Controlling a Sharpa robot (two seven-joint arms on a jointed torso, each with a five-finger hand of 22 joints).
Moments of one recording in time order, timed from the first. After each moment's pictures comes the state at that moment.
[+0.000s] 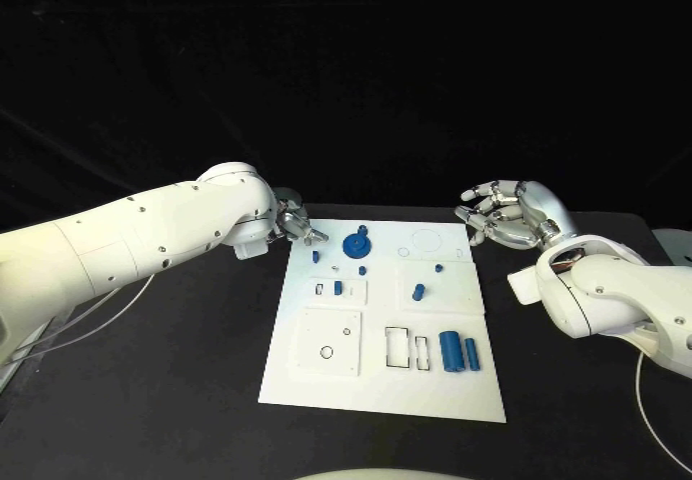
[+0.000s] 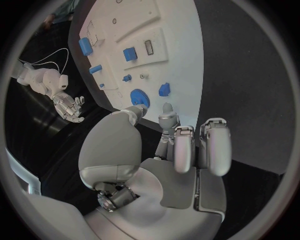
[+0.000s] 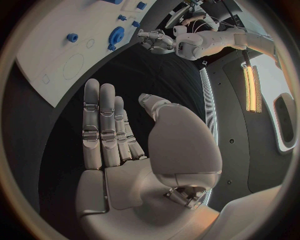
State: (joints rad) left arm 1.34 -0.63 -0.01 1.19 -1.08 0.18 -0.52; left_hand 1.05 -0.21 0.39 0.29 0.31 0.82 0.08 0.62 0.72 1.24 0.01 1.13 0.93 1.47 -0.06 1.56 1.31 0.05 1.47 0.03 1.46 1.31; right arm 1.28 -0.94 -0.15 1.61 -0.64 -0.71 0.19; right_hand 1.23 -0.21 0.44 0.23 0.26 0.73 0.18 0.38 0.45 0.94 0.11 0.69 0.47 1.30 0.03 0.48 0.70 0.18 1.25 0.13 0.28 0.53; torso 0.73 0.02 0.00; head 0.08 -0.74
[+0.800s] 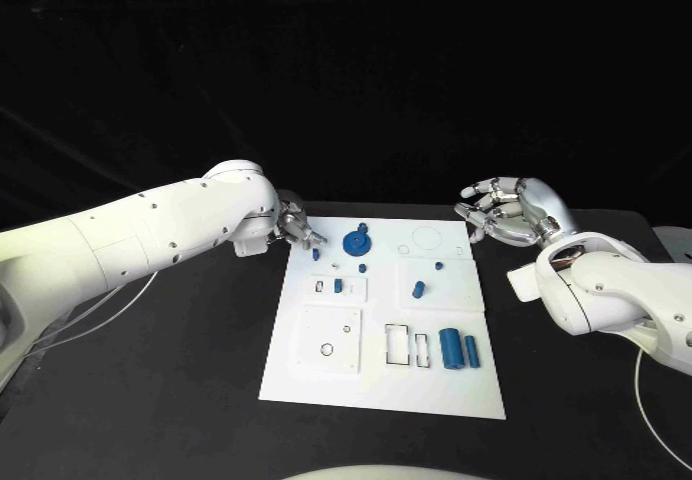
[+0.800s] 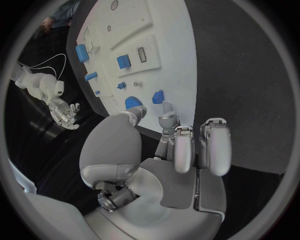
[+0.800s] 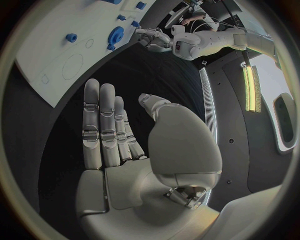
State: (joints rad) left arm 1.34 -0.60 -0.02 1.13 -1.09 0.26 -0.52; left_hand 1.03 -0.19 0.37 0.29 0.29 0.83 0.09 0.62 0.71 1.24 0.01 1.13 0.93 1.47 -0.06 1.56 1.31 0.05 1.47 0.03 1.46 1.31; right arm 1.28 -0.93 -0.15 1.61 -0.64 -0.71 0.19; right_hand 1.23 -0.21 0.44 0.23 0.26 0.72 0.18 0.38 0.45 0.94 0.11 0.69 0.47 1.30 0.03 0.48 0.70 0.18 1.25 0.13 0.28 0.53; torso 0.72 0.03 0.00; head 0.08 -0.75
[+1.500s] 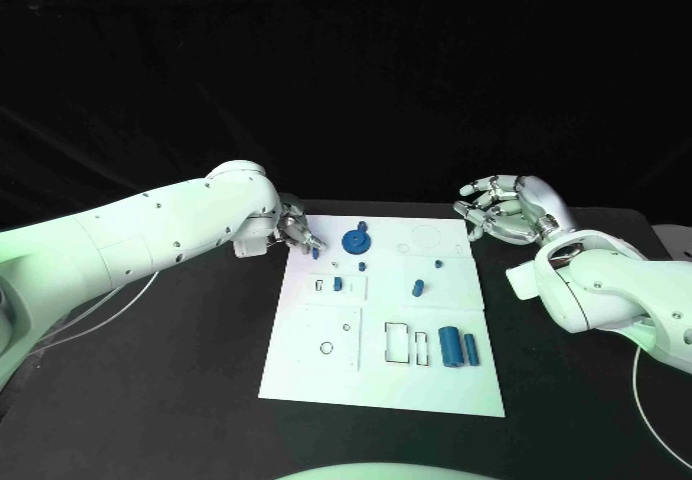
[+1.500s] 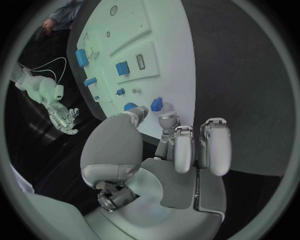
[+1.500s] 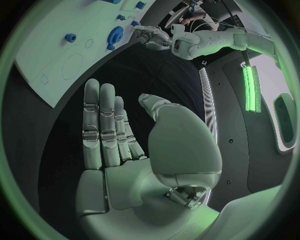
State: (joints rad) left arm 1.34 -0.58 -0.04 1.11 -1.09 0.30 -0.52; left_hand 1.04 -0.17 0.37 0.29 0.29 0.83 0.09 0.61 0.71 1.24 0.01 1.13 0.93 1.47 -0.06 1.56 1.31 0.05 1.47 0.03 1.46 1.31; right arm 1.28 -0.93 -0.15 1.61 -0.64 -0.71 0.19; right_hand 1.23 -0.21 0.44 0.23 0.26 0.72 0.18 0.38 0.45 0.94 0.11 0.69 0.47 1.30 0.03 0.47 0.70 0.18 1.25 0.13 0.28 0.53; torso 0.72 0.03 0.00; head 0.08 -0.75
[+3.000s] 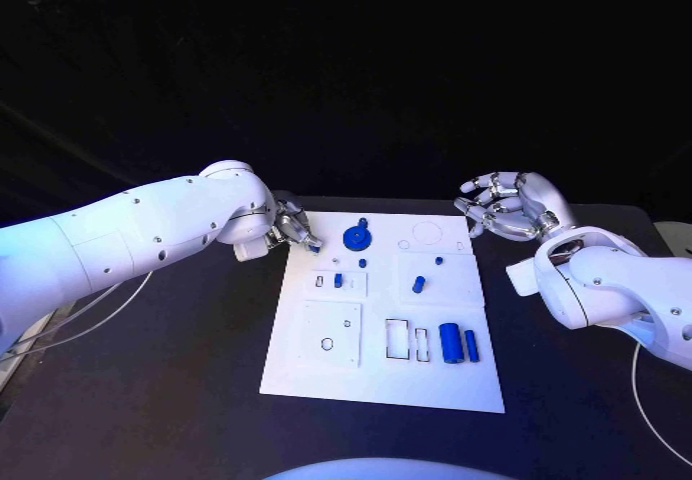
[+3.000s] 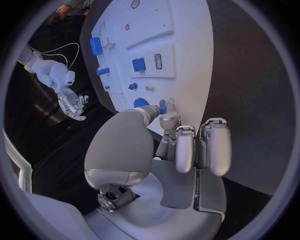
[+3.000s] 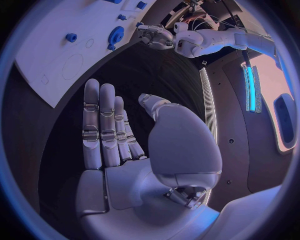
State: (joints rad) left arm 1.34 -0.66 -0.04 1.21 -0.93 0.20 -0.51; left_hand 1.31 -0.10 0.52 0.27 0.28 0.84 0.07 0.66 0.70 1.26 -0.01 1.14 0.94 1.46 -0.06 1.56 1.31 0.05 1.47 0.03 1.46 1.31; right arm 1.28 -0.93 -0.15 1.60 -0.64 -0.71 0.19; right_hand 1.23 -0.21 0.44 0.23 0.27 0.73 0.18 0.38 0.45 0.94 0.11 0.69 0.46 1.30 0.03 0.47 0.71 0.18 1.25 0.13 0.28 0.52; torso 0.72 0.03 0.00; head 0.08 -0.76
